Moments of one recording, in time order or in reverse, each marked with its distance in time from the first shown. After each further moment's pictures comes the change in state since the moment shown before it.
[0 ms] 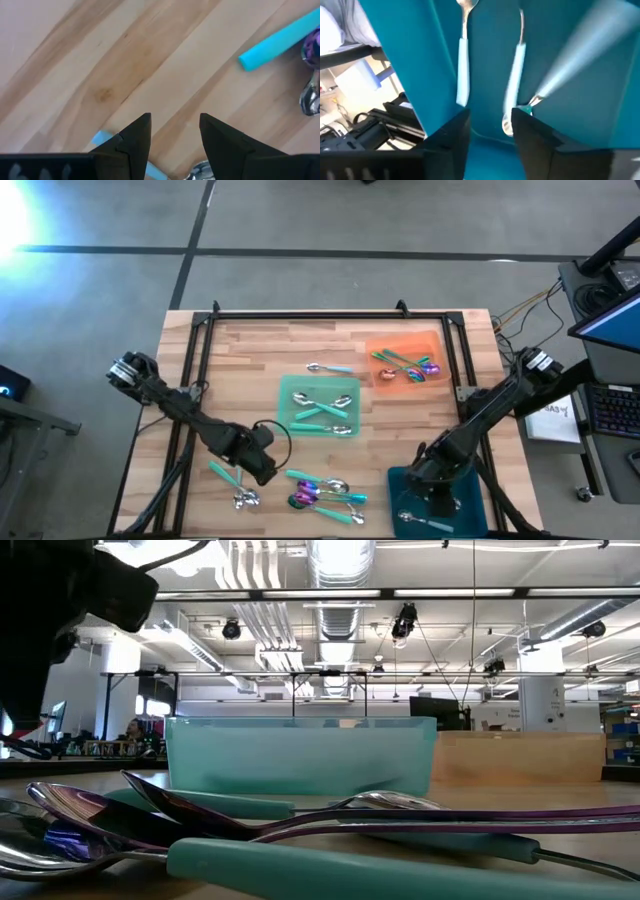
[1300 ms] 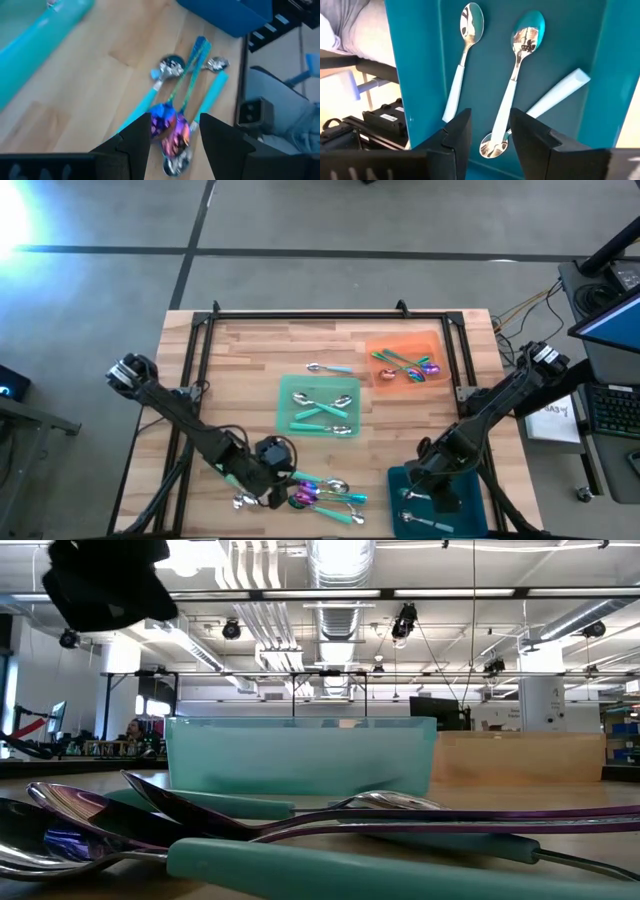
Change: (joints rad) left arm -0.067 0.012 0.000 0.584 -0.284 0.365; right arm -0.001 -0.089 0.000 -0.007 0.173 -0.164
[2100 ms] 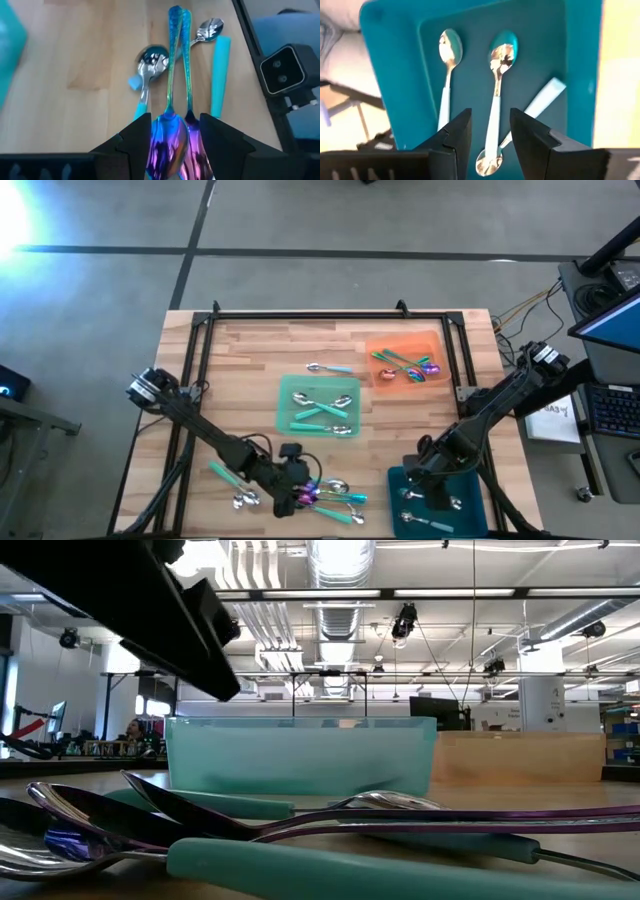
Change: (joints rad) left arm 0.040 0.214 0.047 0.176 0.105 0.498; right arm 0.000 0.000 0.000 0.002 0.114 0.120
